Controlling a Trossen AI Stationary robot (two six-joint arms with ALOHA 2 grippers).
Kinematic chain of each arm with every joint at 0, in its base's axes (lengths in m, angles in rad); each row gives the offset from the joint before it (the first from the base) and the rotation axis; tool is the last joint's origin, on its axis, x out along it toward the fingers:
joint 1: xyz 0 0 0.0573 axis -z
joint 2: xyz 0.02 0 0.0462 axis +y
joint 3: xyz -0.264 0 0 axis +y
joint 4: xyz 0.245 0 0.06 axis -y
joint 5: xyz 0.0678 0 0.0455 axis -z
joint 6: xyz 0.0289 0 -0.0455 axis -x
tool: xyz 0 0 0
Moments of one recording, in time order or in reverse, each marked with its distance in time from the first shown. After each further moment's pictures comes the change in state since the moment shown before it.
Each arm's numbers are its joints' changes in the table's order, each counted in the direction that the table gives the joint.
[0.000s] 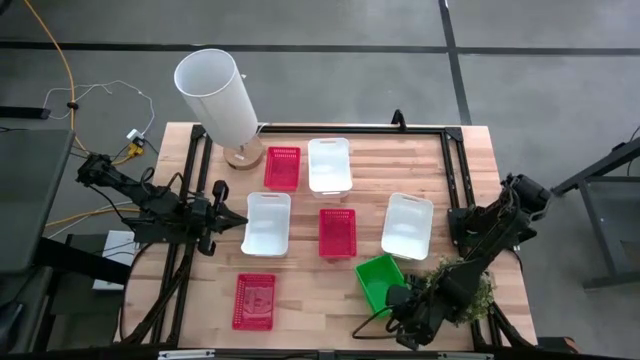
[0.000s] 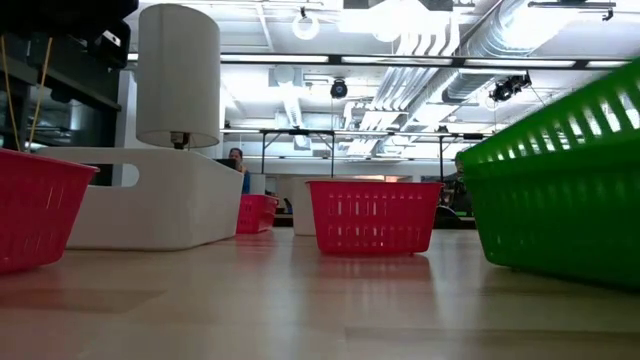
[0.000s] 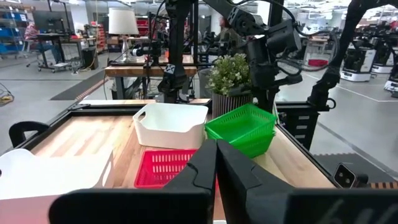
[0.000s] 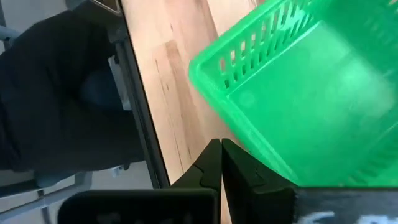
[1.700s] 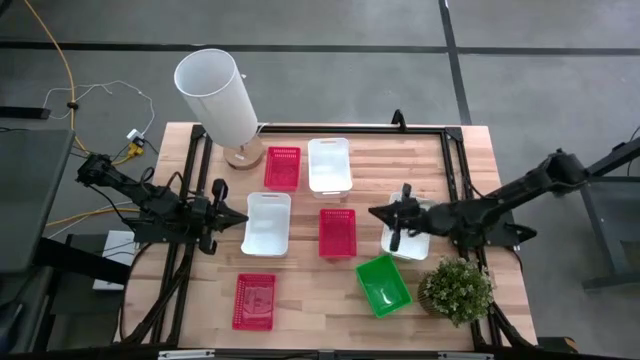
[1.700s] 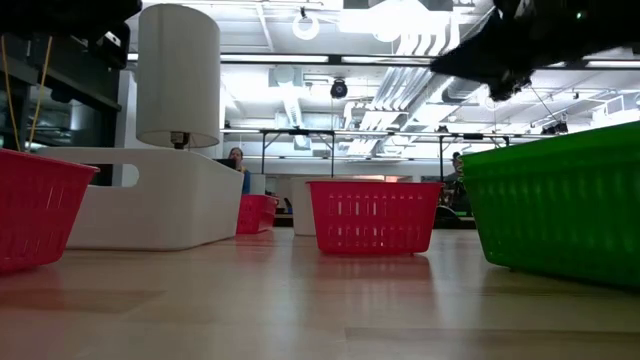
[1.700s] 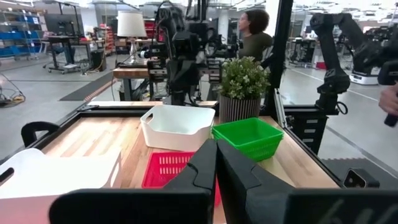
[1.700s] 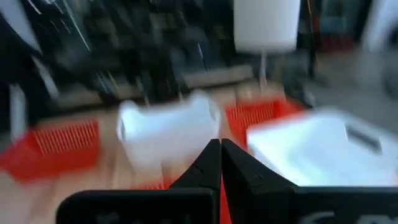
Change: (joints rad) left arm 0.000 0.000 0.000 0.010 -0.032 -0.004; right arm 0.549 -0.611 0.821 1.235 0.384 1.046
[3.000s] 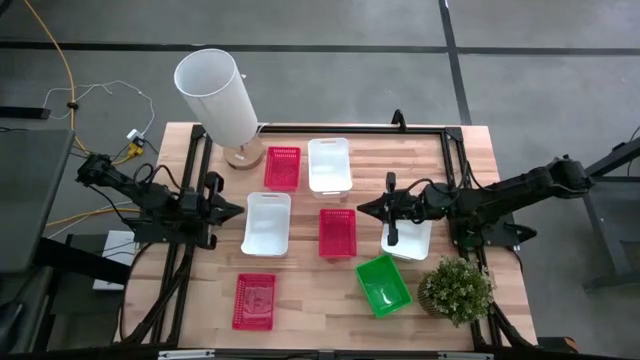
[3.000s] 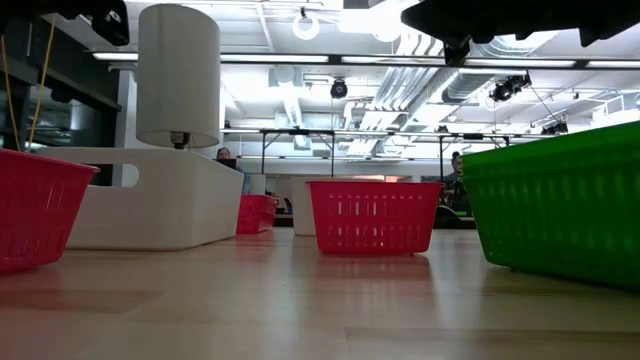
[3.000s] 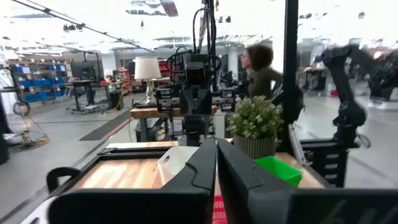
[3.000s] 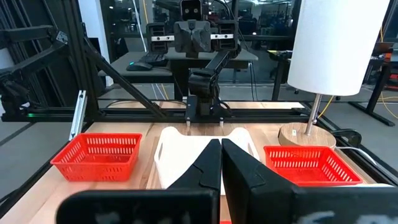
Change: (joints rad) left arm 0.000 0.001 -0.002 0.185 -0.040 -0.143; right arm 0.165 0.028 -0.173 -0.097 -0.398 0.141
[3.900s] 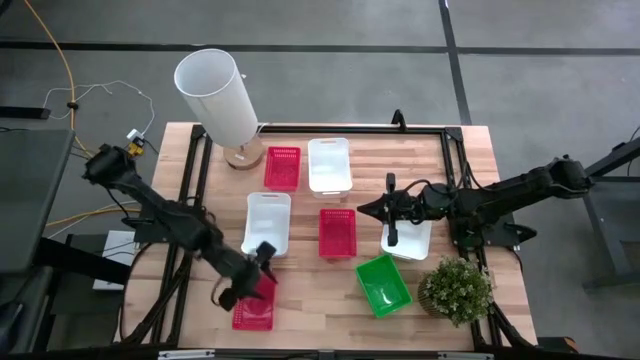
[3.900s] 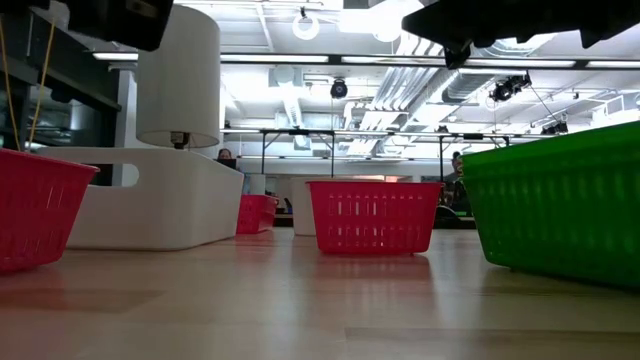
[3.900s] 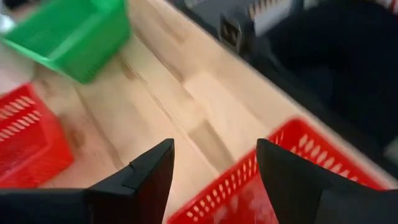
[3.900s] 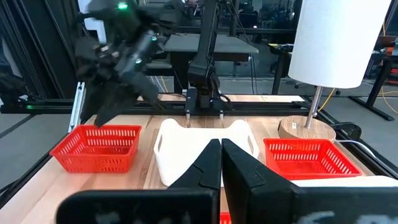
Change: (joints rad) left arm 0.156 1.011 -0.468 -0.314 0.395 0.013; right arm 0.000 0.000 0.001 -0.030 0.001 0.000
